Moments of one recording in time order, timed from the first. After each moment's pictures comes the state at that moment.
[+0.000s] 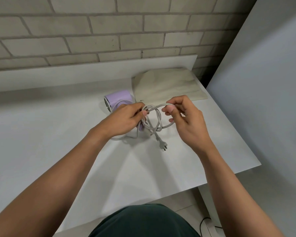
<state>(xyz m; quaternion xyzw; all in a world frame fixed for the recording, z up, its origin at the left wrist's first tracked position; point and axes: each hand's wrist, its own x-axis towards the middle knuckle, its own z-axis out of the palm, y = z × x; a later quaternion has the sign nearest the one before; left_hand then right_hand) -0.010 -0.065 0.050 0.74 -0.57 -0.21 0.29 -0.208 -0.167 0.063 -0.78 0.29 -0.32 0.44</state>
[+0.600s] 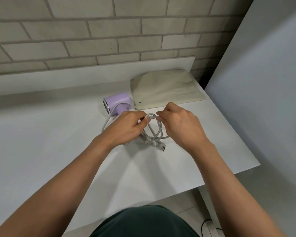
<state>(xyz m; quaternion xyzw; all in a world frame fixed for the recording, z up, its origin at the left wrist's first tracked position) -0.027 -0.062 0.038 0.74 -0.56 -0.21 0.32 -0.199 -0.168 0.068 -0.95 0.27 -0.13 0.02</state>
